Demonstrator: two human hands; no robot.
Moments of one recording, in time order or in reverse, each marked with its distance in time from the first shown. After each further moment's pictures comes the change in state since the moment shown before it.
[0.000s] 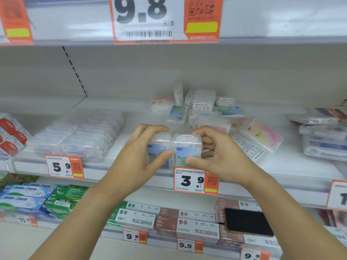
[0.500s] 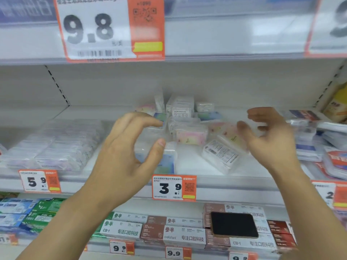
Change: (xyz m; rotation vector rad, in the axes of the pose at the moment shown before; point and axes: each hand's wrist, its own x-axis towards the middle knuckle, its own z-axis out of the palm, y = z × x) left_hand 0.013 0.073 -0.009 0.040 0.186 0.193; right_hand -0.033 0.013 -0.106 -0.283 0.772 0.127
